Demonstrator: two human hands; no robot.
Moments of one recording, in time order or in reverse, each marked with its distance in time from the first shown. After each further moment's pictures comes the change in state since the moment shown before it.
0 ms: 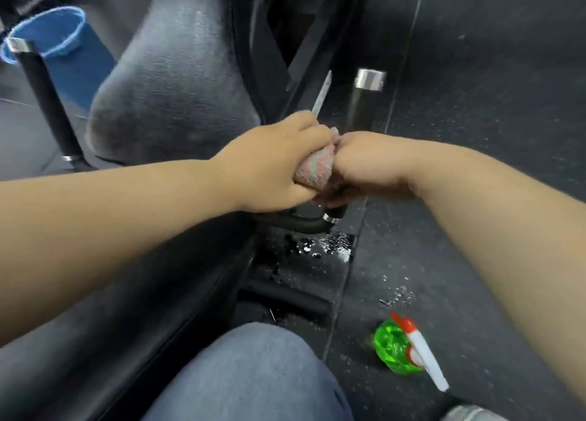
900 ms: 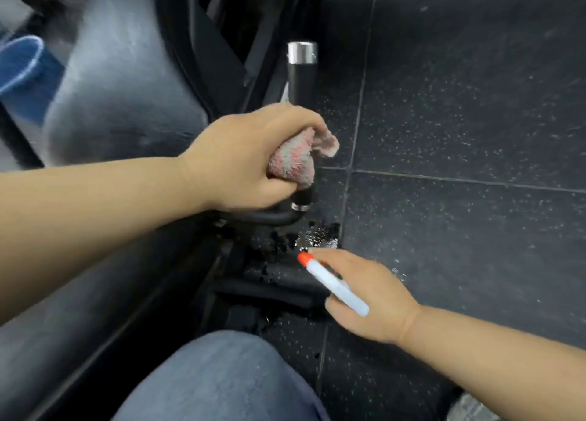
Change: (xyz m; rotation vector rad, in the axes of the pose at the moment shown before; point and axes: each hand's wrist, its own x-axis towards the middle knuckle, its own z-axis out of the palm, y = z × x) left_hand 0.019 0.039 0.011 -0.053 -0.011 0.030; right_hand -0.064 0.180 0.083 -0.334 0.249 -0.253
